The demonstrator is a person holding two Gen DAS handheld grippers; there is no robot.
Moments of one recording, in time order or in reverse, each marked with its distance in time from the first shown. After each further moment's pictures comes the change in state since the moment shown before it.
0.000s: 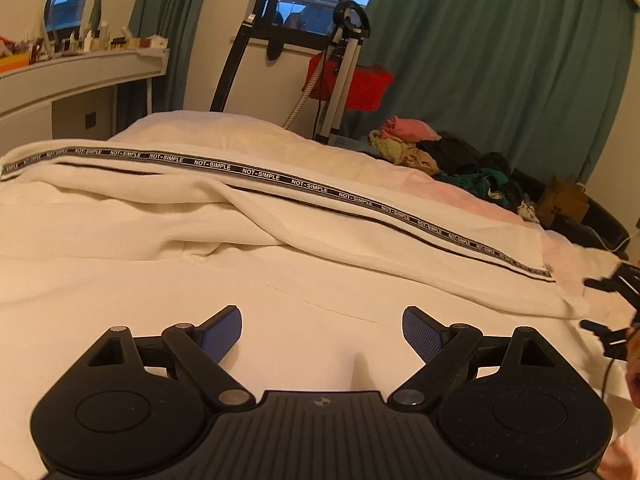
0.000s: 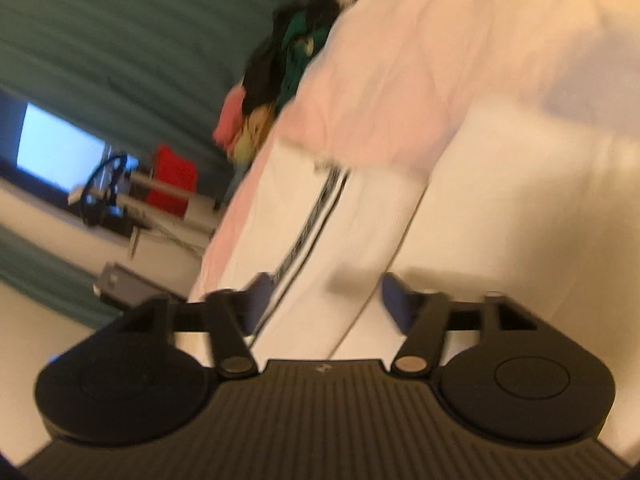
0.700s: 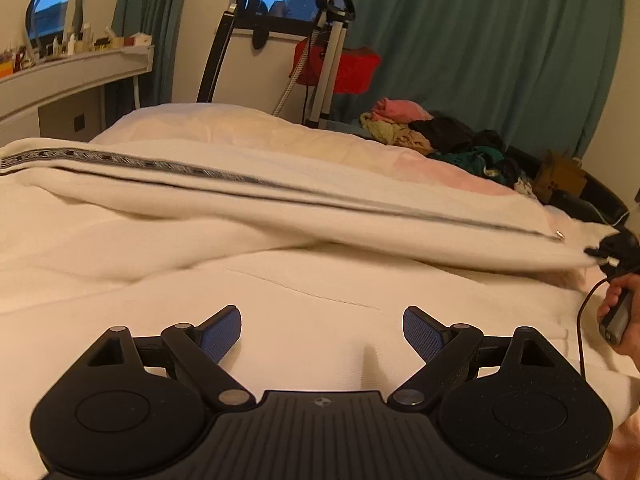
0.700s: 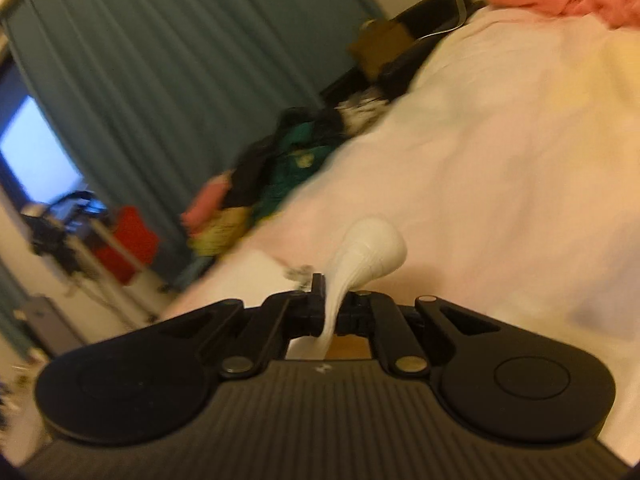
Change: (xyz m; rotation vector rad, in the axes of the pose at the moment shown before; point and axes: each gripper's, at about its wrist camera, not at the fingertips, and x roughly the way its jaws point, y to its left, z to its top) left arm 0.013 -0.007 -0.002 0.056 0.047 -0.015; right arm 0.048 0.009 0.053 -0.279 -0.405 -0.178
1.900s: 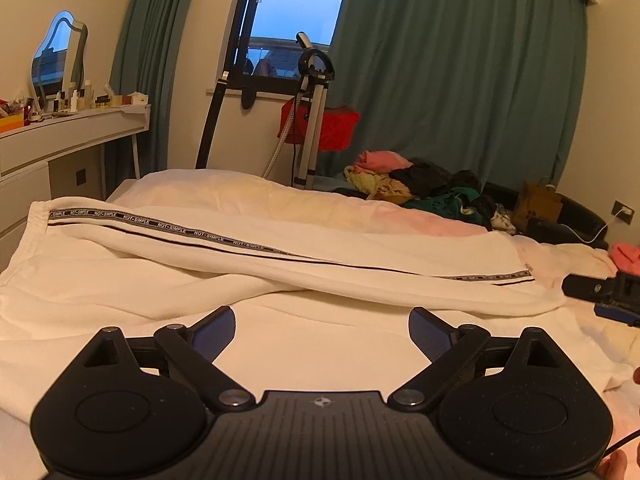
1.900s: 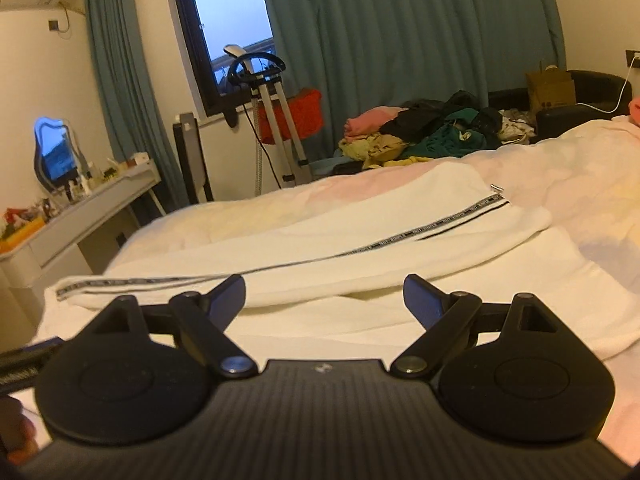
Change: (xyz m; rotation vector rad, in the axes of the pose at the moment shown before) left arm -0.108 -0.003 -0.014 0.048 -0.161 -0.019; right arm -0.297 0.120 -0.097 -0.538 0.152 0.322
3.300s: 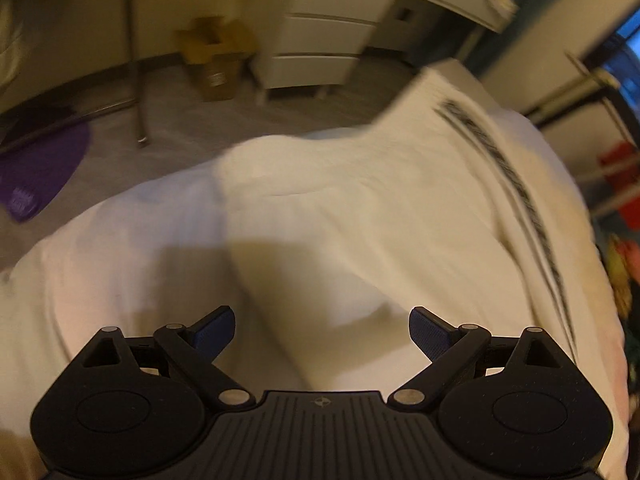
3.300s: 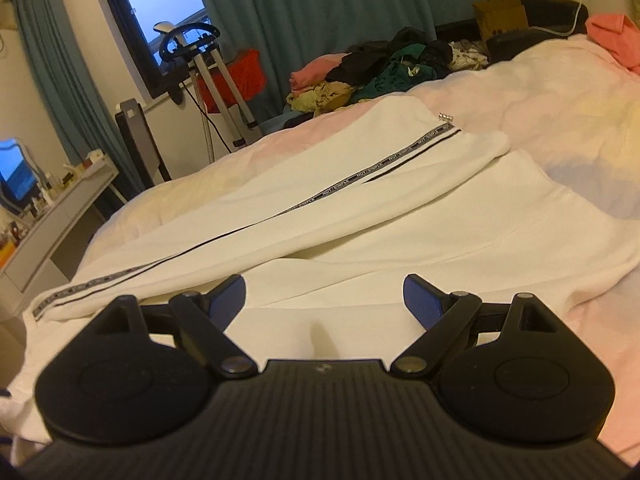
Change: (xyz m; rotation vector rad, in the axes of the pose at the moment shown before) left arm -0.045 0.284 0.008 -0.925 0.404 0.576; right arm 0.031 -0.053 -0.005 0.186 0.147 -0.073
